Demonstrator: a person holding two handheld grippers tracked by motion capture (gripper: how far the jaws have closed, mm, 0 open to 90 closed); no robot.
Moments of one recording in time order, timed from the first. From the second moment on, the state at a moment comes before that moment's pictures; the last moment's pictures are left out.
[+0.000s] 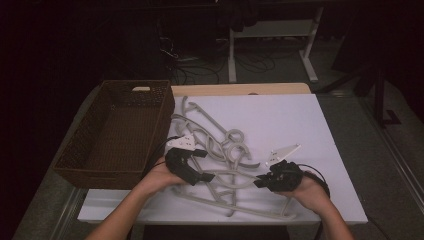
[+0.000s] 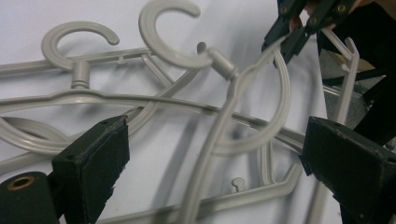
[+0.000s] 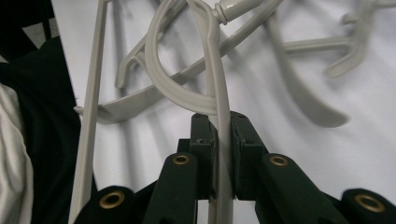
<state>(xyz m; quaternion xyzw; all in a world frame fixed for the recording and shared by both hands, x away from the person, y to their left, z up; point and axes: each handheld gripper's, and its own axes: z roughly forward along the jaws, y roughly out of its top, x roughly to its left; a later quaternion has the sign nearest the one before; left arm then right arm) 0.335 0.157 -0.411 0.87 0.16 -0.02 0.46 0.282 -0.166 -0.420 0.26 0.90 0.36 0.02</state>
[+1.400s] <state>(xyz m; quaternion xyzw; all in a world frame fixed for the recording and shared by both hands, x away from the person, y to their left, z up) 0.340 0.151 -0.391 0.91 0.11 0.04 0.39 0.321 -0.168 -0.378 0.19 0.90 0.38 0.00</state>
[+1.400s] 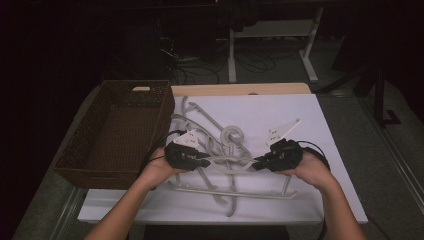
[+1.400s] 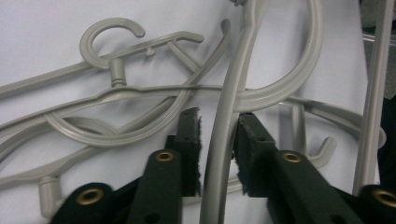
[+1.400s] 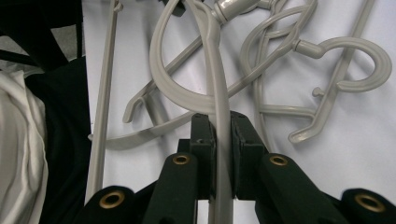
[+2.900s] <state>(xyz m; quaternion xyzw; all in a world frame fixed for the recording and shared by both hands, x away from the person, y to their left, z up) 0.327 0.143 -0.386 0.92 0.08 0.03 0.37 0.318 -0.212 -0.371 0.25 0.86 0.44 0.05</state>
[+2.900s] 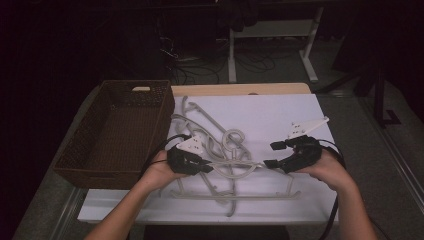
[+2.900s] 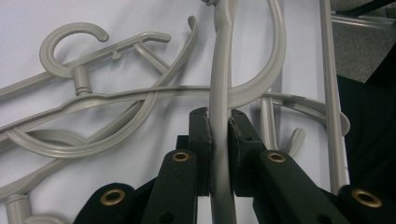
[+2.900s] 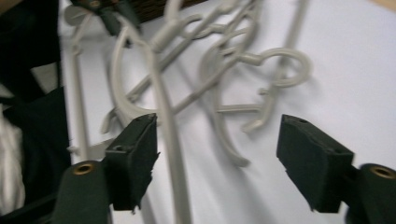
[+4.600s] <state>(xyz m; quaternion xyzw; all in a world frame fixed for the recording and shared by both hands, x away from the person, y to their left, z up) 0.340 0.241 -0.246 0.89 0.19 0.13 0.39 0.326 -0.248 -0.416 0.44 0.79 0.40 0.16</state>
